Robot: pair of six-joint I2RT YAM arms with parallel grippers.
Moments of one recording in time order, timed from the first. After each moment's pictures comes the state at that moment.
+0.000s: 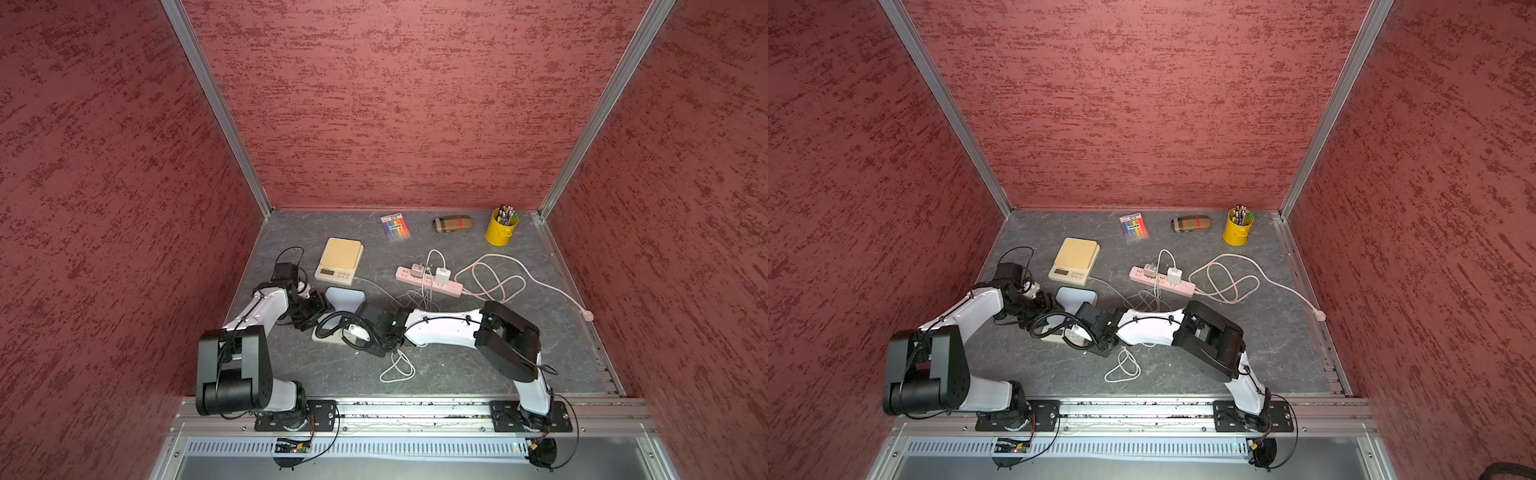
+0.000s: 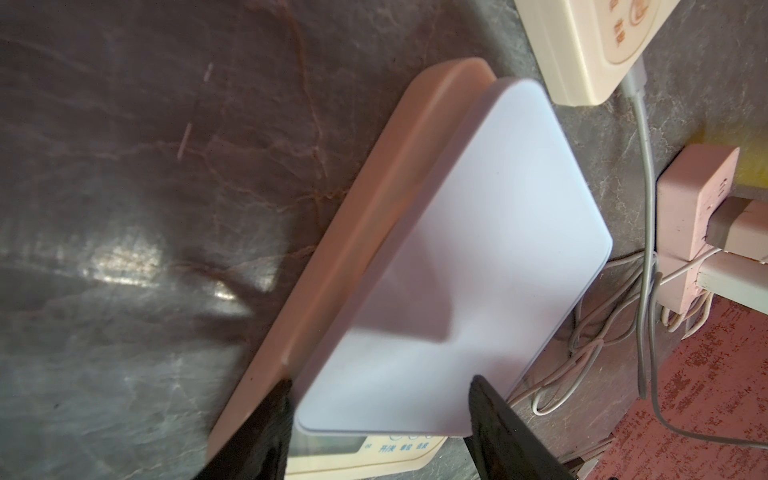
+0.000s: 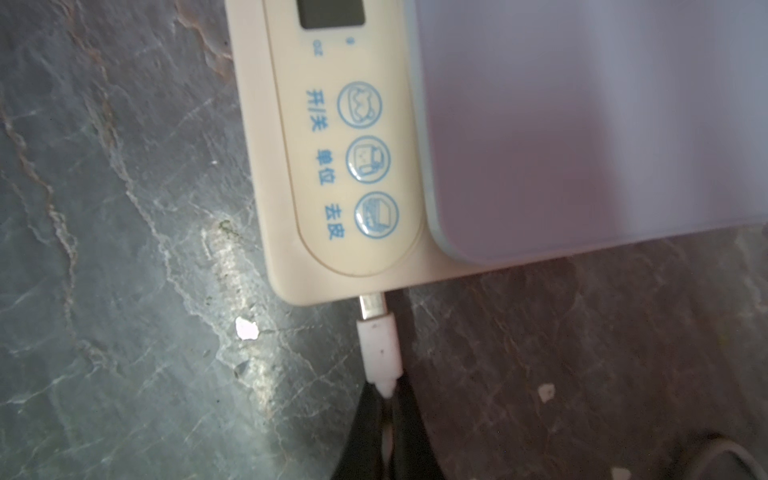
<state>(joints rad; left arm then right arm) 0.12 1.42 0.77 -0.73 0.44 -0.43 1.15 2.04 1.36 -0.40 0.03 -0.15</state>
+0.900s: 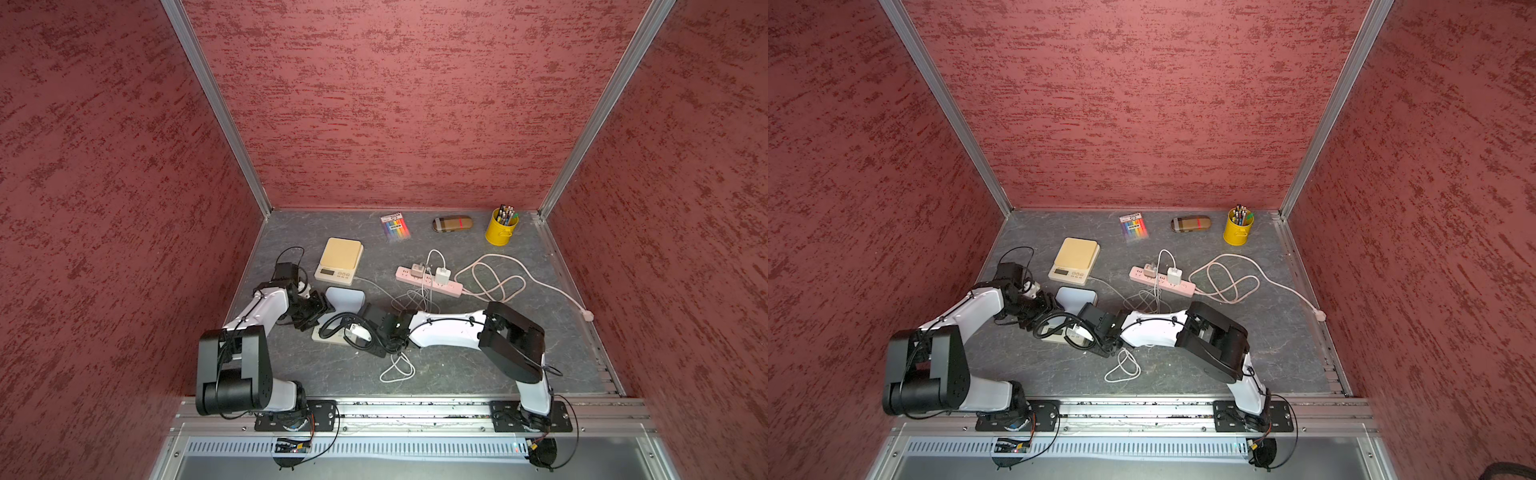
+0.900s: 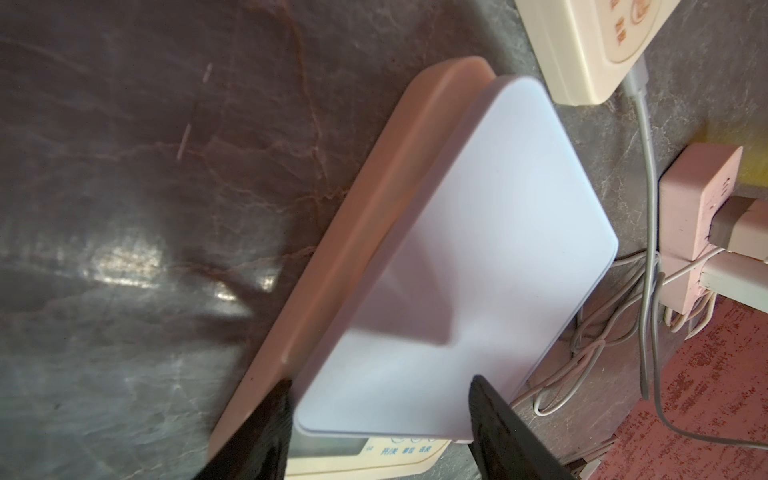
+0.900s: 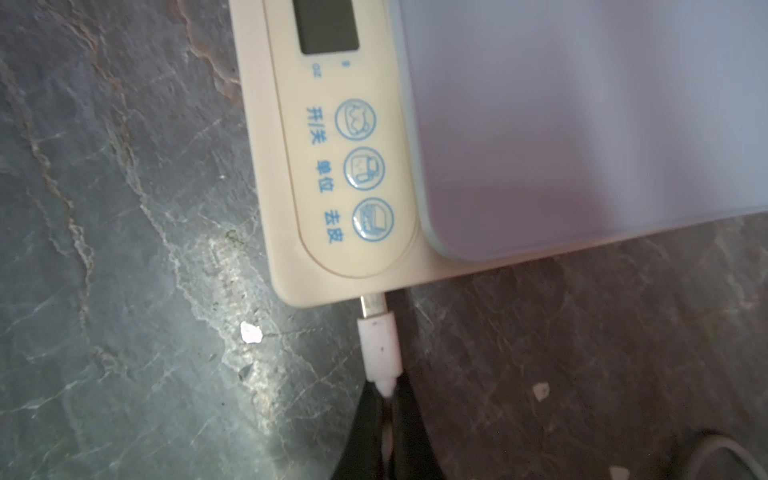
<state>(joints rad) 0.11 1.42 0.77 -0.73 0.43 -0.43 1.15 2.00 1.30 -0.32 0.03 -0.13</state>
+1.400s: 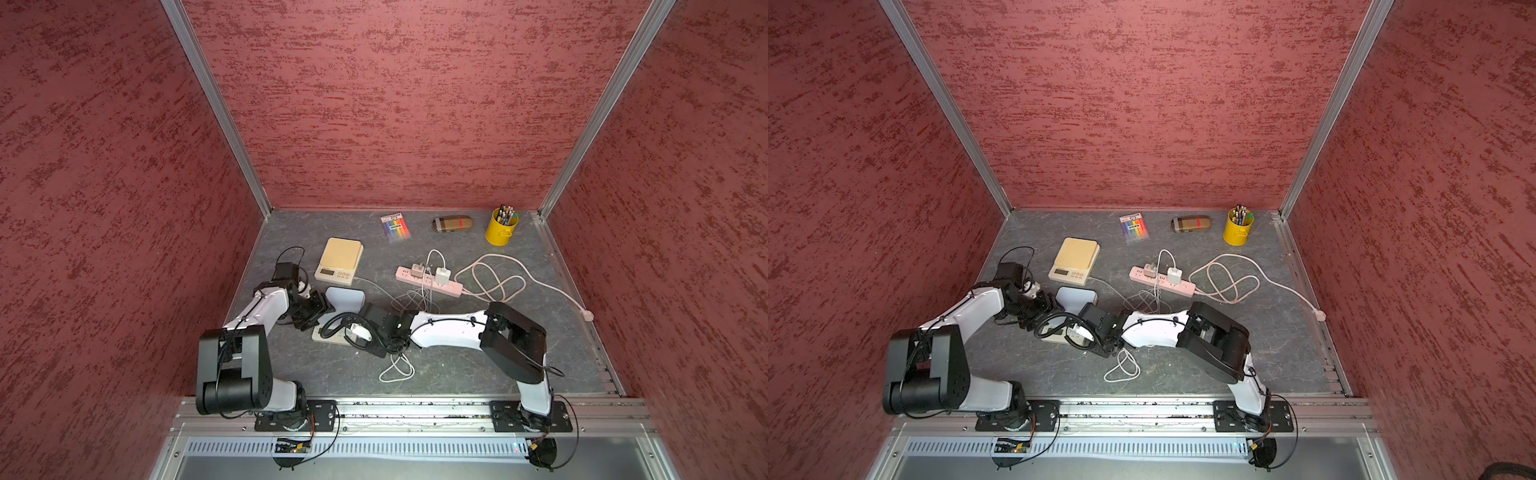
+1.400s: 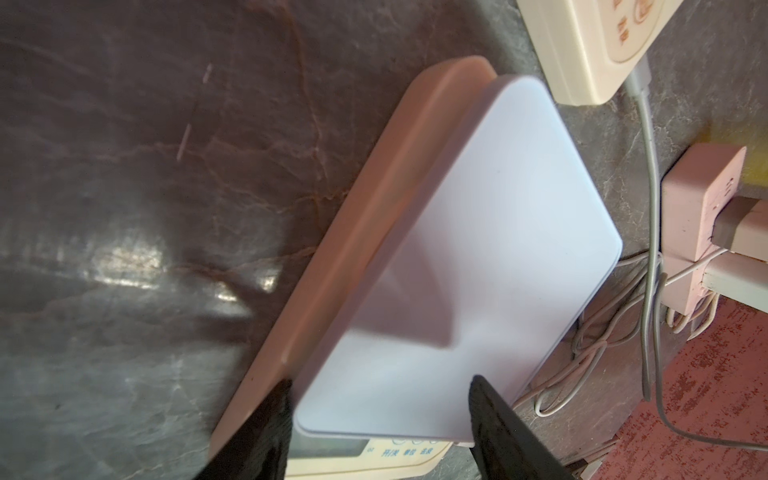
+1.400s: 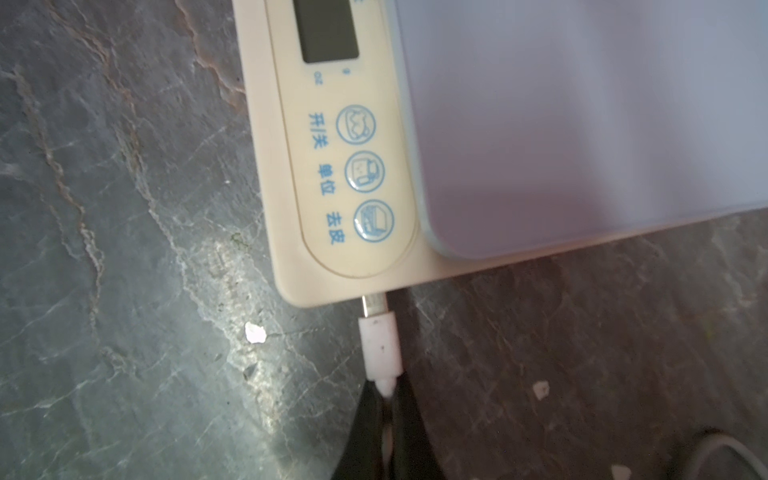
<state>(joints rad) 0.11 1.43 0.77 -0.73 0.43 -0.43 1.15 2.00 1.28 -0.30 0.02 -0.12</state>
